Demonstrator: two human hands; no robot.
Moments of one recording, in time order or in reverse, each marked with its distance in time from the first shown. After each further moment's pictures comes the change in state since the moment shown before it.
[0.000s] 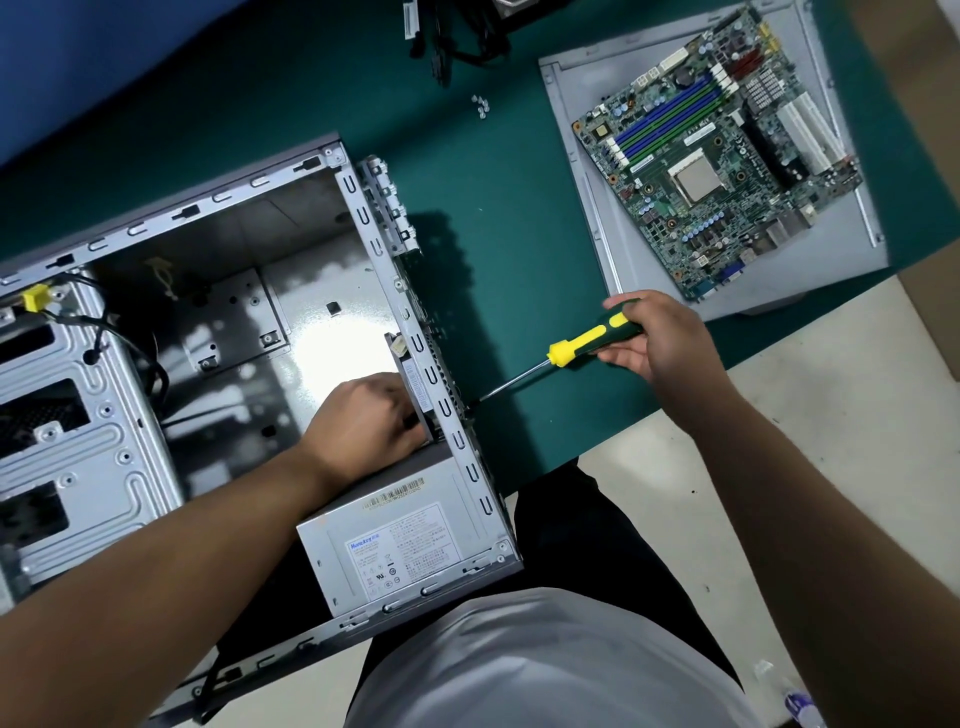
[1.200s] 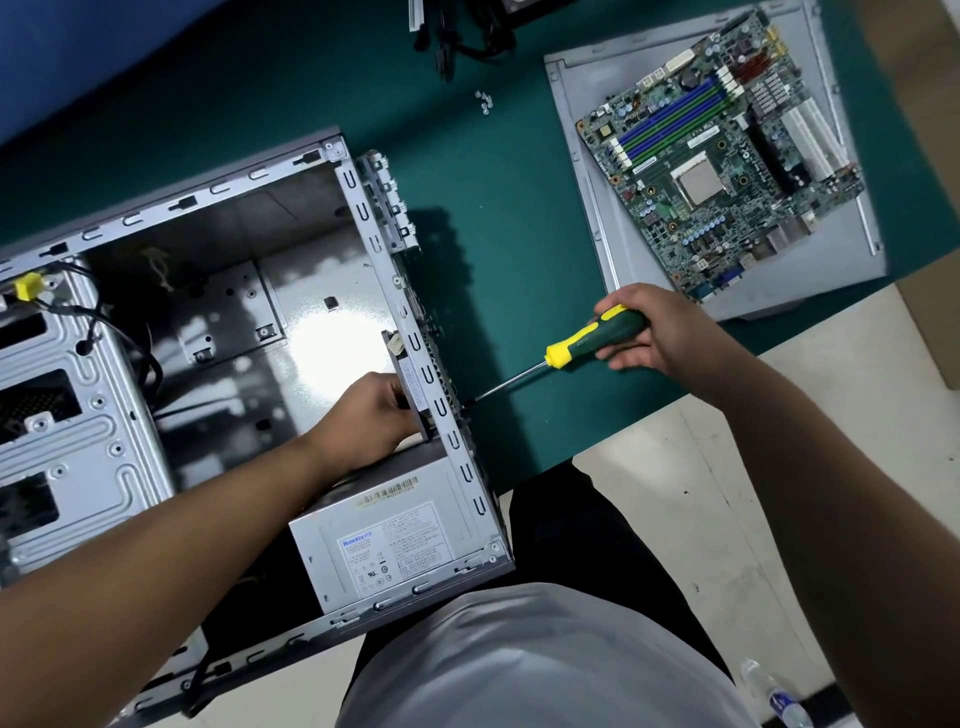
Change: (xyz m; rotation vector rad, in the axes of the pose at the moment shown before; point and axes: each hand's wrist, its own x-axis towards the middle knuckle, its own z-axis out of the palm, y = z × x) left_hand 0.005 0.009 -0.007 -0.909 -0.261 -0.525; right_hand 0.008 -0.034 -0.006 -0.280 -0.215 0.170
